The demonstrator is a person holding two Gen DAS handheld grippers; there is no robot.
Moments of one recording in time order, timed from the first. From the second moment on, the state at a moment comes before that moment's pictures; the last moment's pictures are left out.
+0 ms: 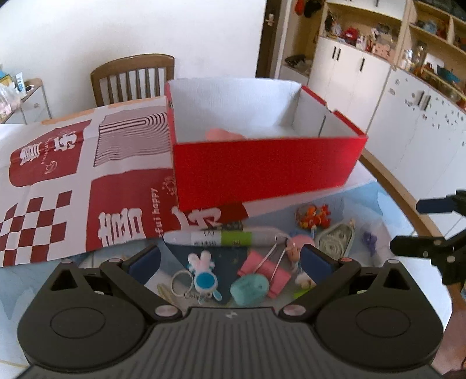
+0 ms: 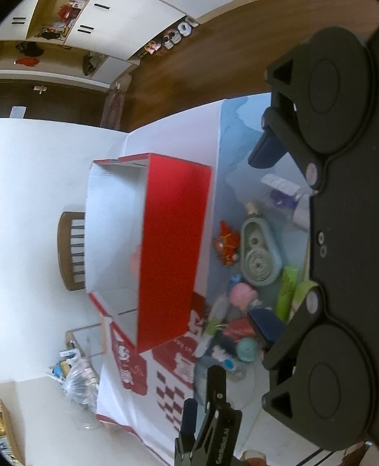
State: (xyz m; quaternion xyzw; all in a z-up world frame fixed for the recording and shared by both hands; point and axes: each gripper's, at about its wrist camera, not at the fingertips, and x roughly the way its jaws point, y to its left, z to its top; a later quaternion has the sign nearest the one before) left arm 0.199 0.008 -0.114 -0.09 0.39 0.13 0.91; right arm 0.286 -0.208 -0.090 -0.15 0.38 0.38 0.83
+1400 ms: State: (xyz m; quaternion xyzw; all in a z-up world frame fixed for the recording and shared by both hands) left arm 0.208 -0.014 -0.166 -0.02 0.43 0.04 0.90; right arm 0.313 -0.206 -0.134 -0.15 0.46 0.32 0.81
